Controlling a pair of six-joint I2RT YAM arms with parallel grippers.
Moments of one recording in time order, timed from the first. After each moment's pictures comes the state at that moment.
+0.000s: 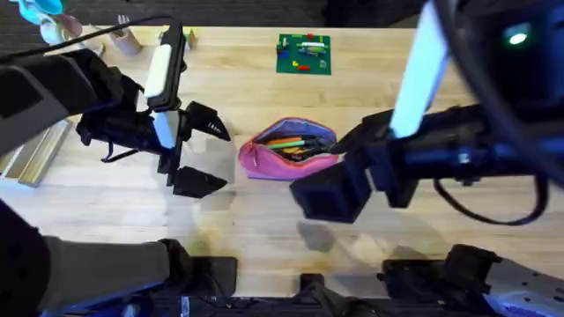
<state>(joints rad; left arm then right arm) 0.32 1.51 0.92 -1.23 0.80 1.89 0.86 1.02 1.16 -0.95 -0.27 0.31</state>
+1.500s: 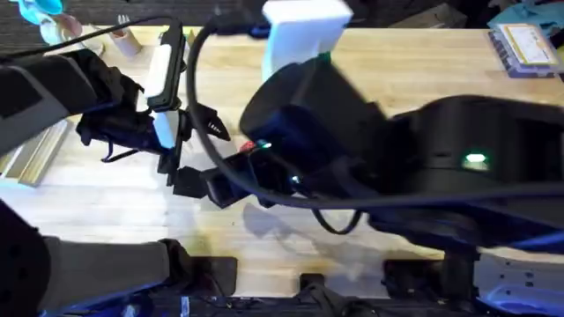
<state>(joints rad) 0.32 1.51 0.92 -1.23 0.80 1.89 1.18 1.35 1.16 -0.64 0.20 0.67</state>
